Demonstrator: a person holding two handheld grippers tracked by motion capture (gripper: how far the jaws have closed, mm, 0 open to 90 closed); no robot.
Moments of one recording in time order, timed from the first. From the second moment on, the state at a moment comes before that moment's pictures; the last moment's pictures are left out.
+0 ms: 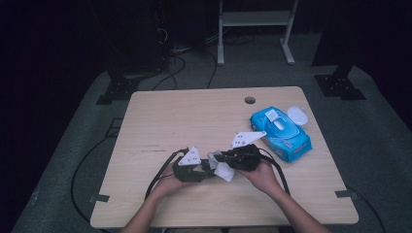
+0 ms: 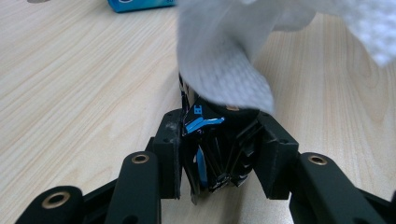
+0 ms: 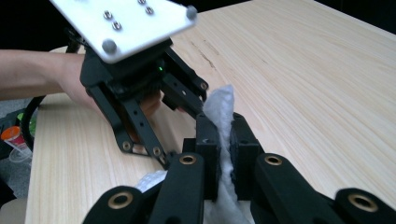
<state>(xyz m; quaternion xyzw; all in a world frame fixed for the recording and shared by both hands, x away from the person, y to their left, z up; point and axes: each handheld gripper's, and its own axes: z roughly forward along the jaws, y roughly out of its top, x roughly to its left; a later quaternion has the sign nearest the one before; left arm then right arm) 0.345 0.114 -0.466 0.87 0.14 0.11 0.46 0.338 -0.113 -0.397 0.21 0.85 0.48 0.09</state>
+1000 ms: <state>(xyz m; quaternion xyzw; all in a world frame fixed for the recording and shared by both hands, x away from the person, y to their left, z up) 0.346 0.118 -0.467 0.87 0.13 0.12 0.46 0.354 -0.105 -0.418 0.21 0.87 0.43 0.10</state>
